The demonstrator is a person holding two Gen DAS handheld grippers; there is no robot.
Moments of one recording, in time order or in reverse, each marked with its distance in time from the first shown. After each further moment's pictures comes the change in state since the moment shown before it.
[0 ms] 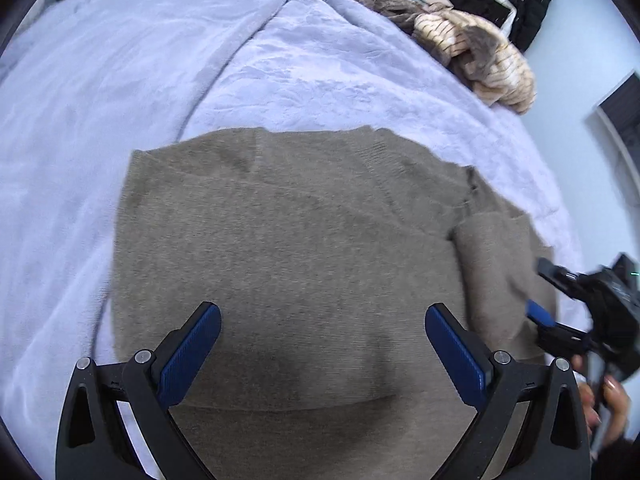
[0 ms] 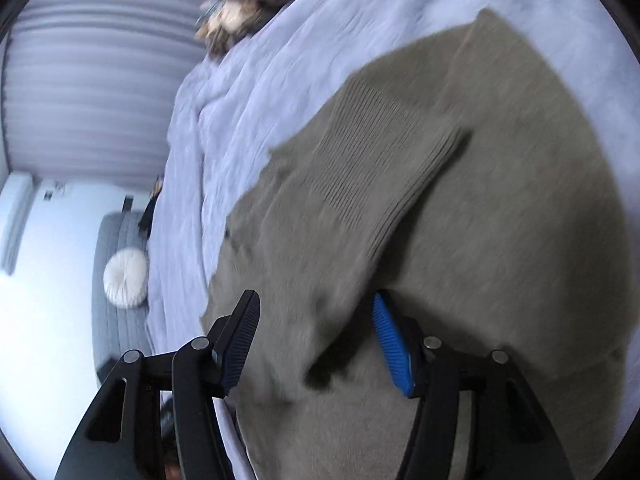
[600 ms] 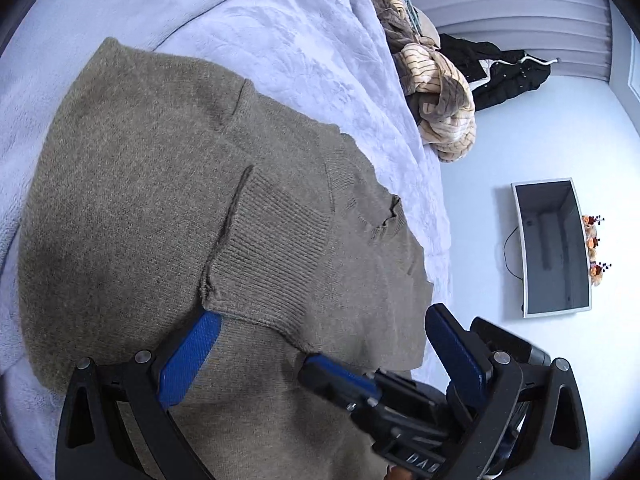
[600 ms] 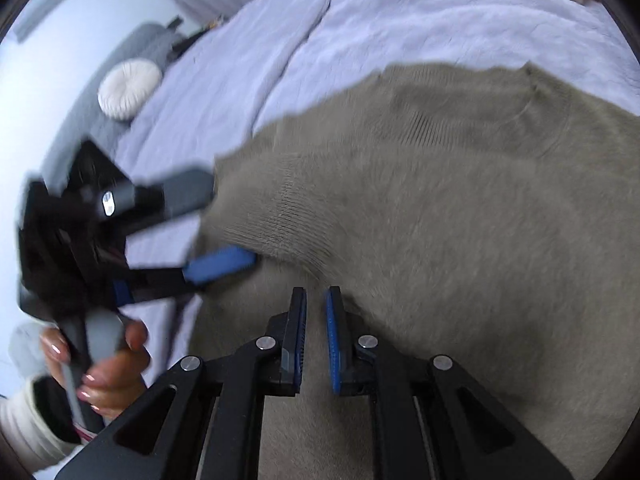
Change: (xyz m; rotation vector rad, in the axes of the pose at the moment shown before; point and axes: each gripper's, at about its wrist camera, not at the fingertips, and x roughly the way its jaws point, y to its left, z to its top) left arm 0.012 0.048 0.004 -0.315 0.110 -0.489; right arm 0.106 0.118 -0.127 -0.734 0.351 -0.194
